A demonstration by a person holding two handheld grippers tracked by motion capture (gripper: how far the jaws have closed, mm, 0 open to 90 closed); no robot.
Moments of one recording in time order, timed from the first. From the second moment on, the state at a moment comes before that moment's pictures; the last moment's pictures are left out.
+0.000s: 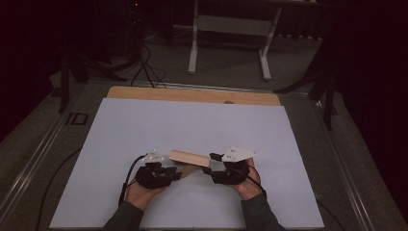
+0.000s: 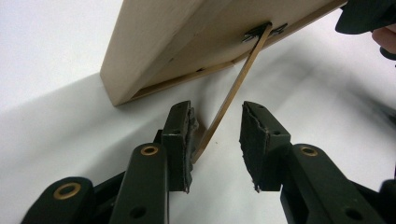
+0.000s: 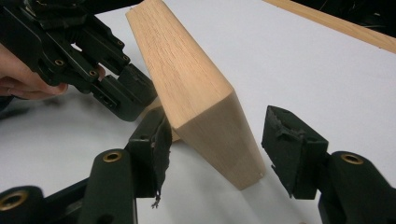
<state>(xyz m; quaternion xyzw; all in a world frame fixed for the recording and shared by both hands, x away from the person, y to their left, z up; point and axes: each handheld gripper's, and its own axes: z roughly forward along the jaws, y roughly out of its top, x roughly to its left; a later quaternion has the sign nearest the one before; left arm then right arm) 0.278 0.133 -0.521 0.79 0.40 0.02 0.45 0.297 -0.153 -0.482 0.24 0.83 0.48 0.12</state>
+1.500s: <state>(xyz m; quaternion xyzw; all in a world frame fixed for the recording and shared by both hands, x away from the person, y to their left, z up) 0.270 0.135 -0.509 0.80 0.39 0.06 0.46 0.296 -0.160 -0.471 0.24 0.83 0.49 0.12</state>
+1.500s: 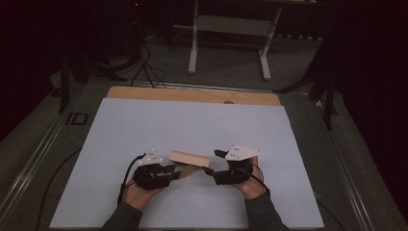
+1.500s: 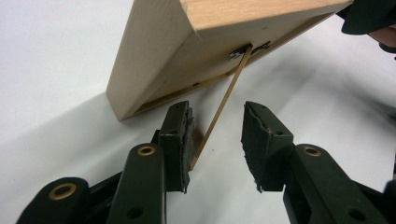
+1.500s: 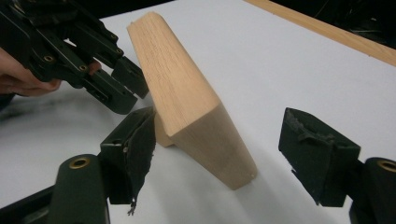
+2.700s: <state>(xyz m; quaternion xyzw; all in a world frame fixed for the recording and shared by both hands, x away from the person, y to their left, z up) 0.269 0.135 -0.505 0.80 0.38 0.08 0.47 0.298 -0.176 -0.456 0.29 0.79 0.51 0.16</state>
